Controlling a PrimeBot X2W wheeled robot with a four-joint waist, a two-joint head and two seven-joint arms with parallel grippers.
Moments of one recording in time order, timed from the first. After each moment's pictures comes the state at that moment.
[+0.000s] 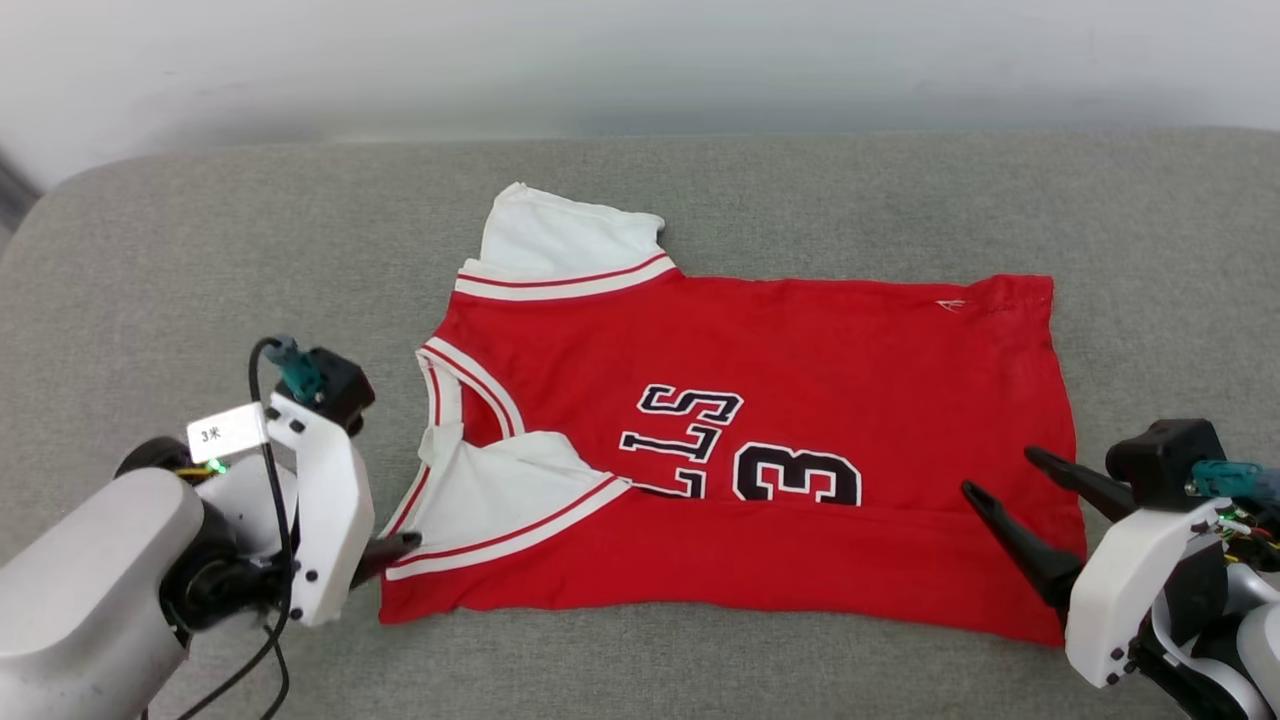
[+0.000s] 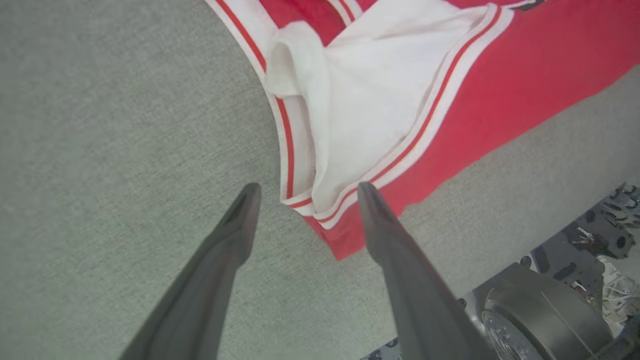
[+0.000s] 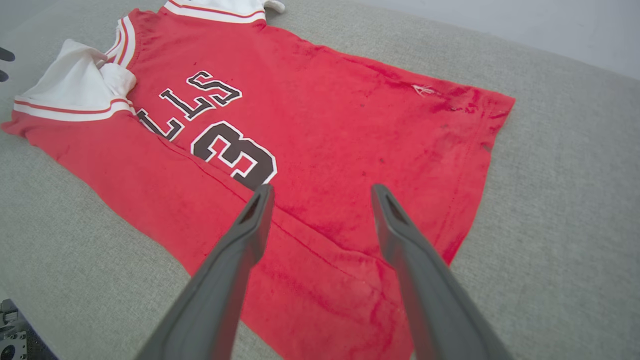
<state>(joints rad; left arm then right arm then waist) -0.66 0.78 -0.86 0.22 -1.01 -0.13 0.71 -0.20 -0.58 0.39 0.03 0.58 0.13 0.27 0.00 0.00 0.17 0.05</state>
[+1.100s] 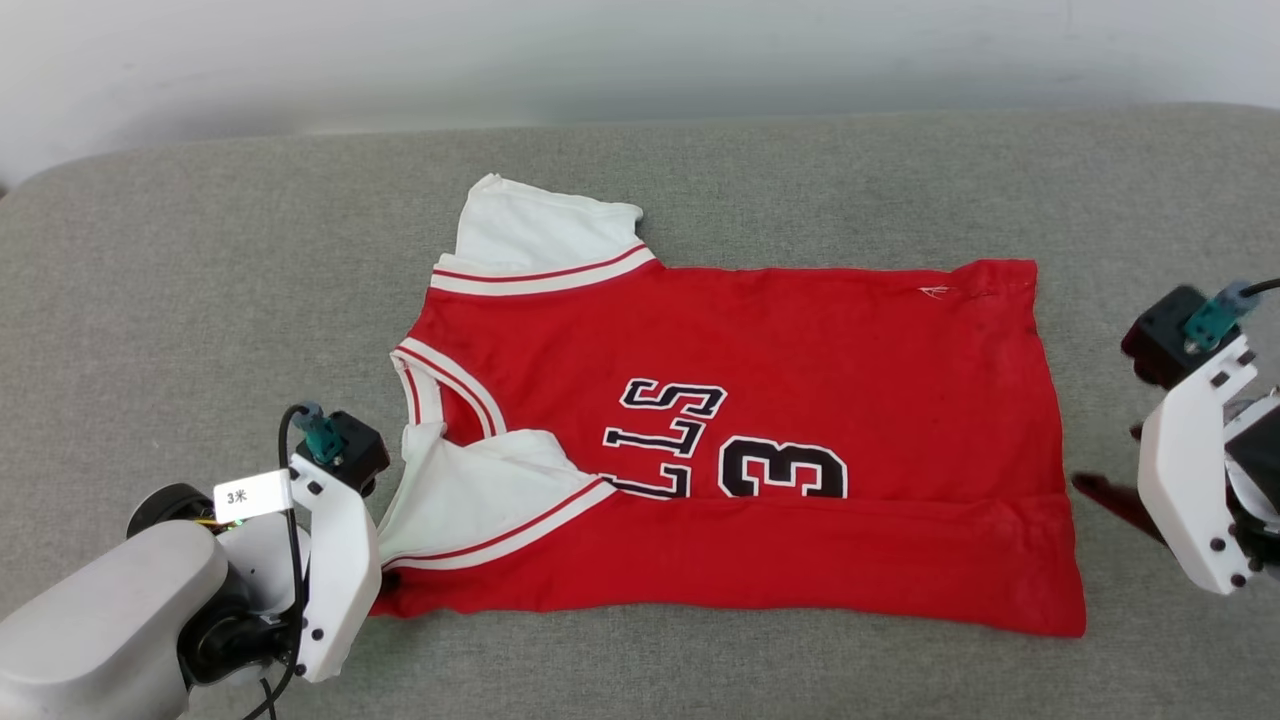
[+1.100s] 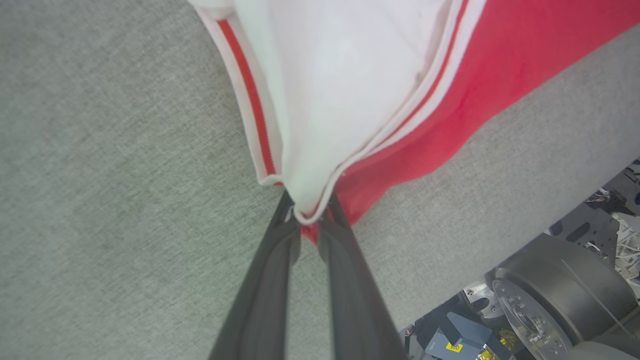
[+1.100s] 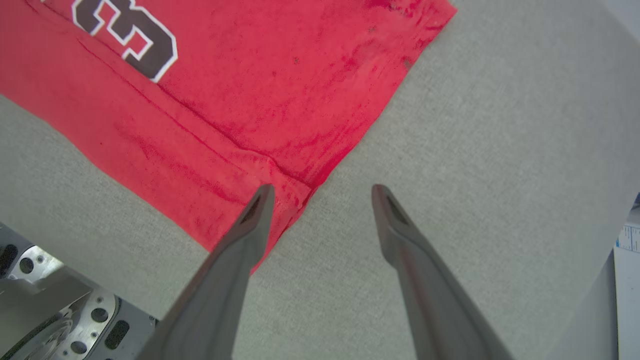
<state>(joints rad) -0.68 0.83 -1.07 0.24 -1.06 -0.13 0.60 -0.57 -0.85 0.63 0.02 0.78 0.13 0.83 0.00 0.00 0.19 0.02</state>
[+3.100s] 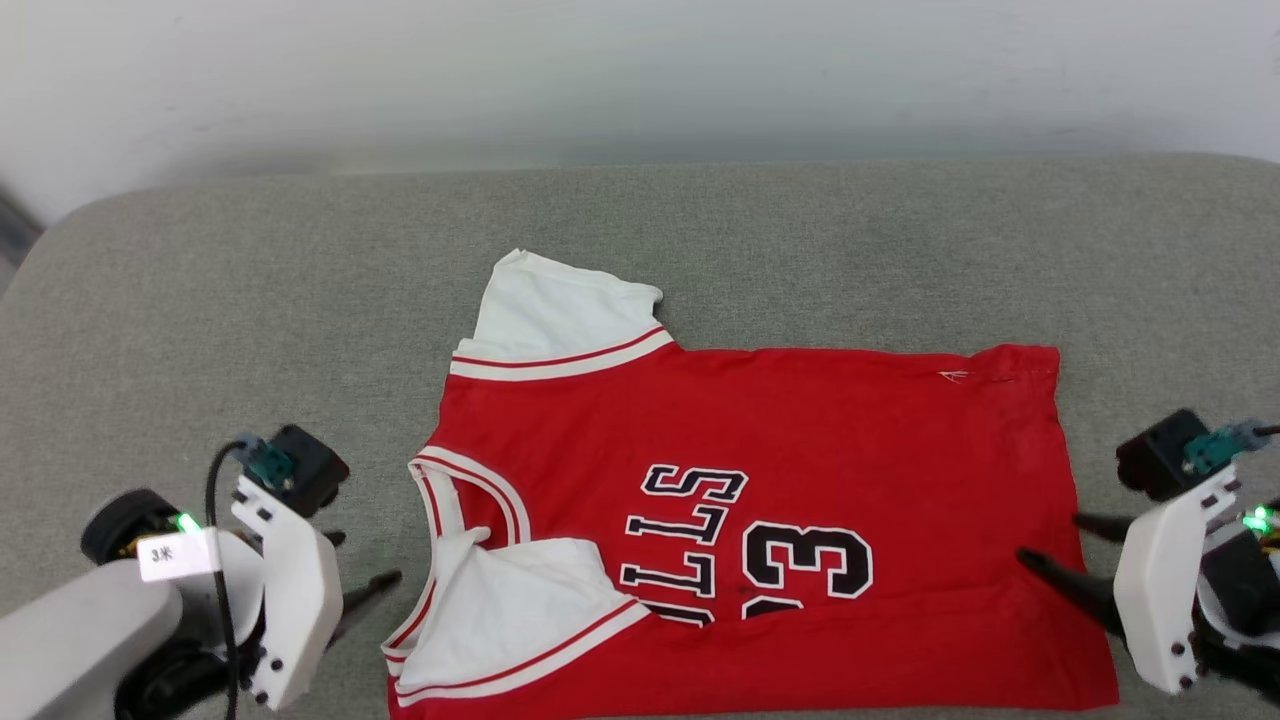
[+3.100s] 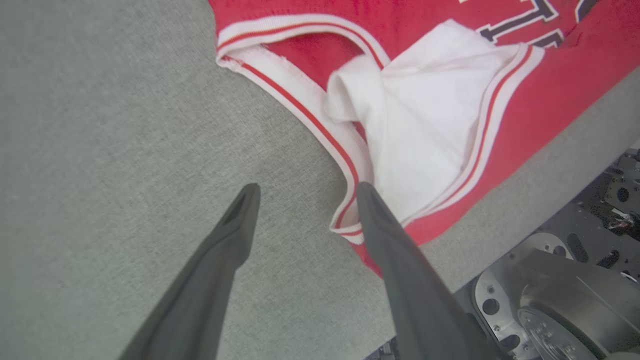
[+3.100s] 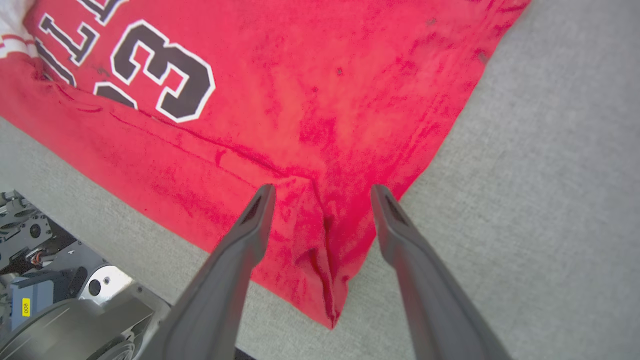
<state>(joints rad) -0.64 0.97 -1.13 0.06 -1.05 -0.03 0.40 -0.31 -0.79 0.58 0.08 0.82 0.13 0.58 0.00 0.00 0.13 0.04</state>
